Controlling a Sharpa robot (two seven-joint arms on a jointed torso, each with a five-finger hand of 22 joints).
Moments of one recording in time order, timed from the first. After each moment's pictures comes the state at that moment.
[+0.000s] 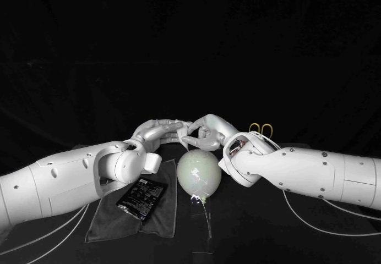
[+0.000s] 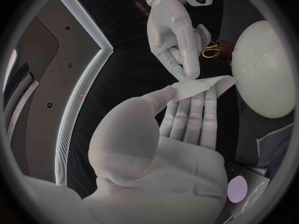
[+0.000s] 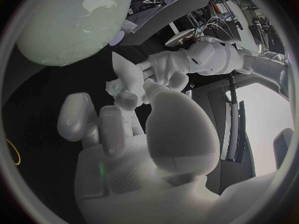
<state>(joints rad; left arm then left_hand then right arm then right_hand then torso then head) 1.26 -0.71 -0.13 1.44 0.10 -0.26 0.31 1.31 -0.01 0.54 -0.05 0.05 0.84 0.21 0.41 0.23 1.01 0.17 0.11 0.06 0.92 0.13 0.37 0.39 0.16 0.75 0.24 0.48 0.30 1.30 -0.62 -0.17 1.53 -1.10 -0.64 -0.21 1.26 -0.17 0.32 0.29 0.05 0.92 0.15 0.18 0.44 1.24 0.07 0.93 1.10 1.46 -0.01 1.40 1.31 0.07 1.37 0.10 1.13 1.31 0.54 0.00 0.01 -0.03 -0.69</state>
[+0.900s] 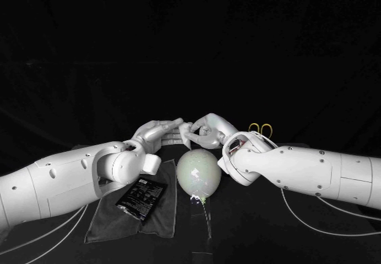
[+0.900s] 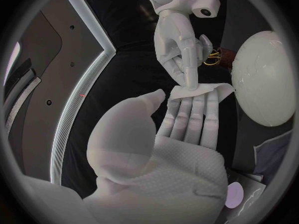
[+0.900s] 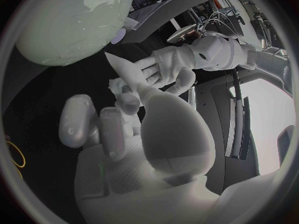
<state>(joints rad) 1.26 -0.71 -0.13 1.44 0.10 -0.20 0.30 1.24 -0.04 0.47 0.11 0.05 0.86 0.22 0.34 0.20 0.98 0.19 0.07 0.06 0.88 0.15 0.27 0.34 0.17 0.74 0.29 0.31 0.17 1.30 -0.61 -0.17 1.52 -1.06 -0.67 -0.21 1.35 -0.08 0.33 0.25 0.05 1.00 0.11 0.22 0.45 1.27 0.04 0.99 1.12 1.47 -0.02 1.43 1.31 0.08 1.40 0.09 1.20 1.31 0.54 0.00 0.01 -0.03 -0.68</state>
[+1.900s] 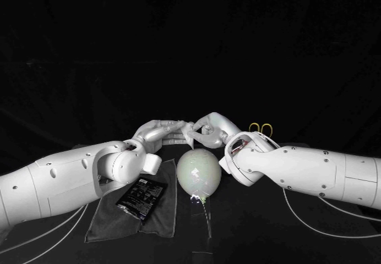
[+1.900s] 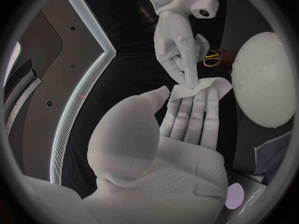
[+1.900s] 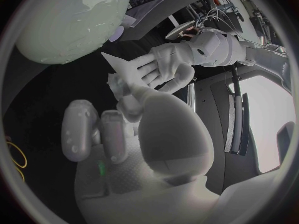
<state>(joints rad) 1.26 -0.71 -0.13 1.44 0.09 -0.19 0.30 1.35 -0.07 0.47 0.08 0.05 0.87 0.22 0.32 0.18 0.96 0.19 0.07 0.06 0.89 0.15 0.24 0.32 0.17 0.78 0.29 0.27 0.12 1.30 -0.63 -0.17 1.53 -1.02 -0.69 -0.18 1.42 -0.04 0.45 0.17 0.04 1.04 0.08 0.30 0.49 1.34 0.02 1.07 1.18 1.47 -0.05 1.50 1.31 0.06 1.46 0.05 1.31 1.31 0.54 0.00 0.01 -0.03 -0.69</state>
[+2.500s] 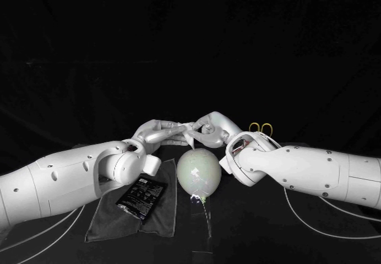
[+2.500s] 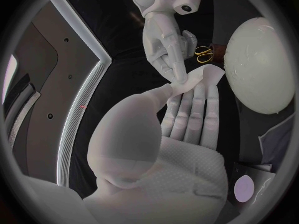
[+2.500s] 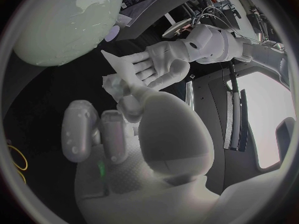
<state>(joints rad) 1.26 -0.71 -0.13 1.44 -0.02 -0.24 0.28 1.41 -0.09 0.48 0.04 0.05 0.91 0.22 0.31 0.18 1.01 0.18 0.08 0.07 0.96 0.14 0.25 0.33 0.17 0.85 0.27 0.26 0.11 1.30 -0.64 -0.17 1.55 -0.99 -0.69 -0.14 1.42 -0.04 0.46 0.17 0.05 1.04 0.08 0.31 0.49 1.35 0.02 1.08 1.18 1.47 -0.05 1.50 1.31 0.06 1.46 0.05 1.32 1.31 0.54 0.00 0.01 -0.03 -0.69</state>
